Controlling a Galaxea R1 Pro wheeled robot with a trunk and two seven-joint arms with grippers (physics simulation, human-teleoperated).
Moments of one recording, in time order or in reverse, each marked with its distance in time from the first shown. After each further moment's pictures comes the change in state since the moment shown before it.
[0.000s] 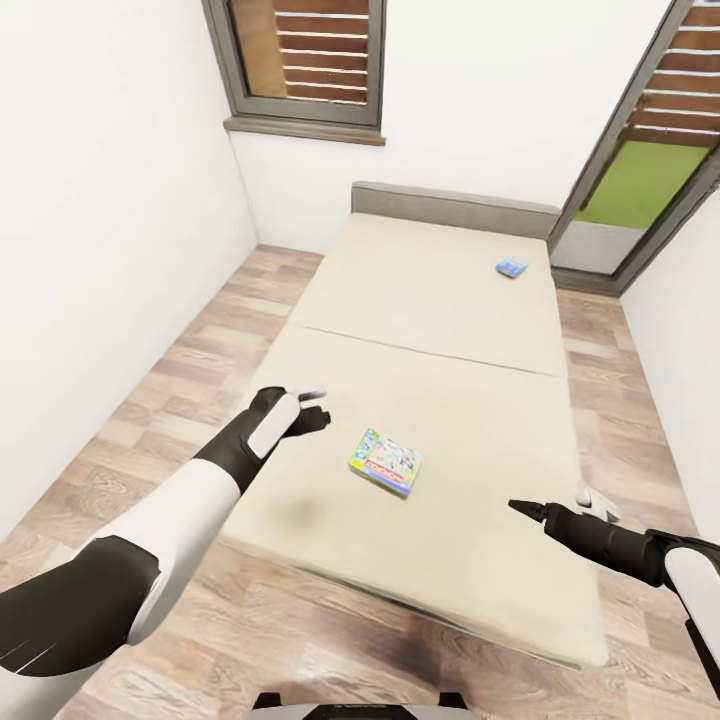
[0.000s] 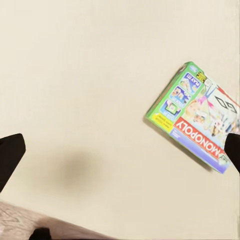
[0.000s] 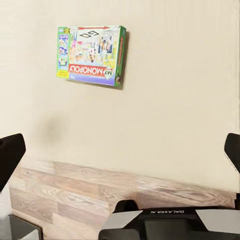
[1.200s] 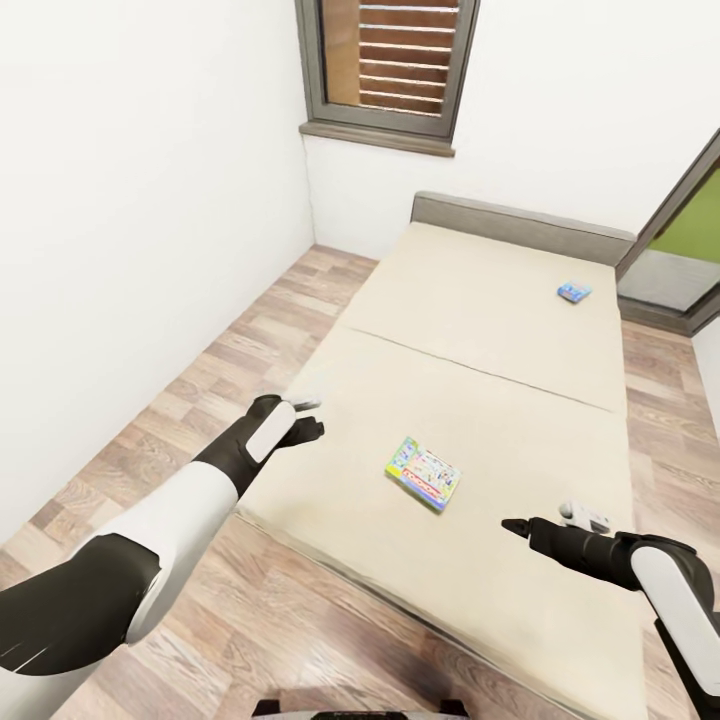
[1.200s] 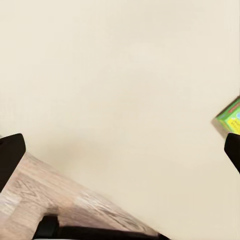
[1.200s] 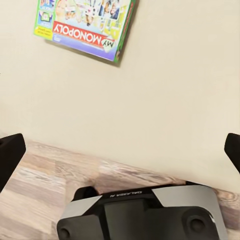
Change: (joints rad) left arm 0.000 0.008 0.003 0.075 0.002 -0.010 0.000; right arm -0.008 0.015 0.117 -0.009 -0.004 0.001 -0.271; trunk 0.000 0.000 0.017
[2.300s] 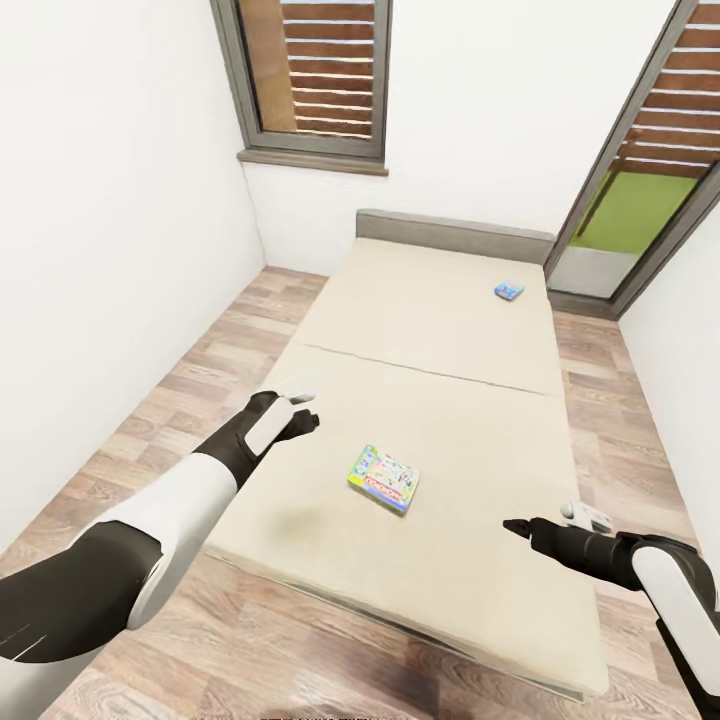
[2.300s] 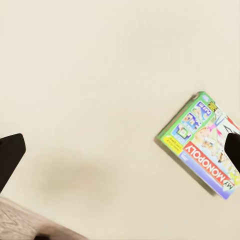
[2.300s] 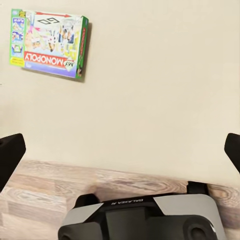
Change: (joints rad) left arm -0.037 0.001 0.004 0.066 0.011 -0.086 -0.001; right arm 0.000 -0.005 0.000 0.001 0.001 0.001 -0.001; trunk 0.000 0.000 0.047
